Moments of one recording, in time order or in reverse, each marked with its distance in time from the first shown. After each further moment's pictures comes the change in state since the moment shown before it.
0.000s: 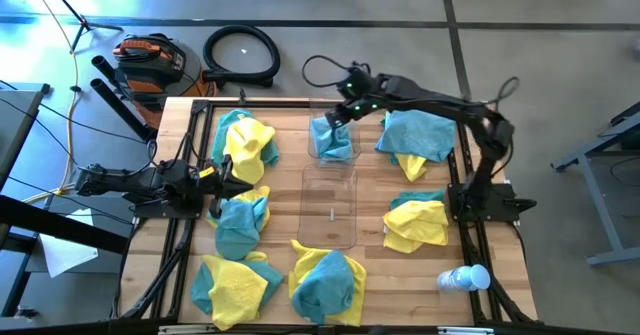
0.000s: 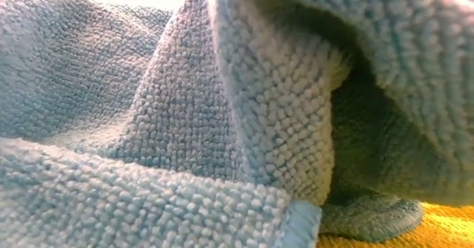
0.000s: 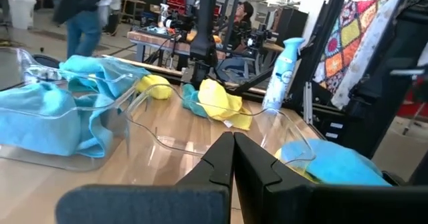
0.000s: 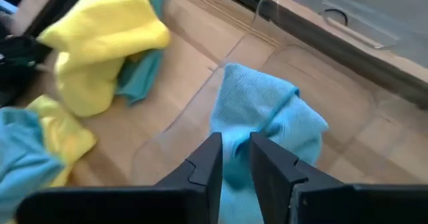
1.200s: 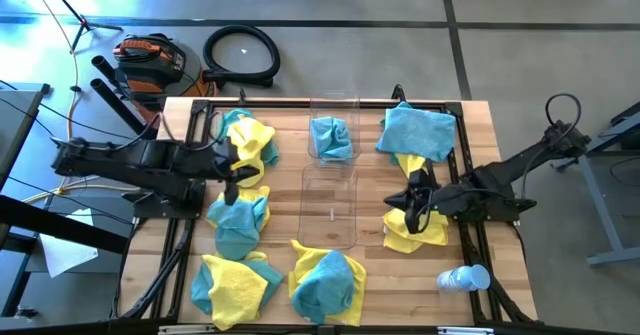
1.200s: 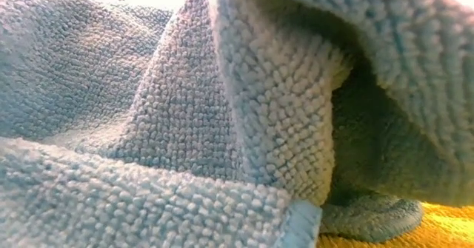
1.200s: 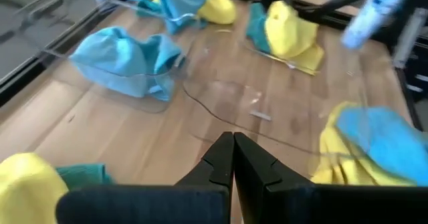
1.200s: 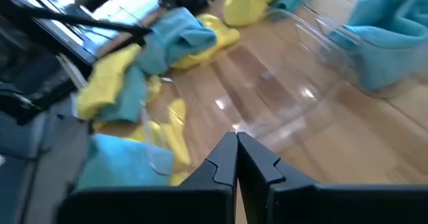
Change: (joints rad) left arm -0.017 0.737 0.767 -0.608 -0.221 -0.122; right arm 0.936 -0.874 -0.917 0.337 0.557 0.339
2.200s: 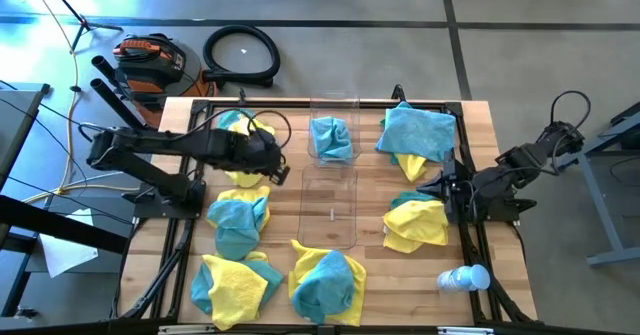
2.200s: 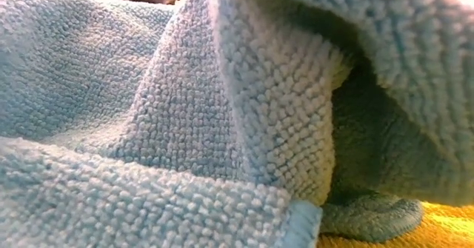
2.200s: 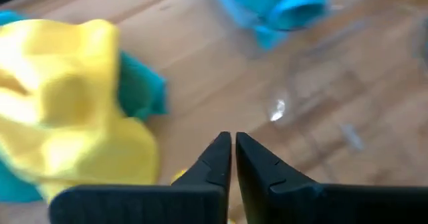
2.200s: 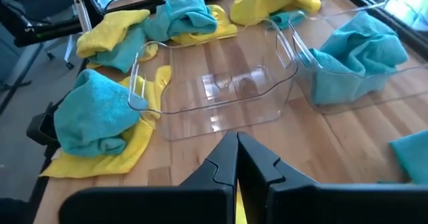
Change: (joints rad) left arm 0.121 0.584 0.425 -0.458 -0.112 -0.588; right arm 0.070 -0.377 -0.001 -0.362 -0.004 -0.278
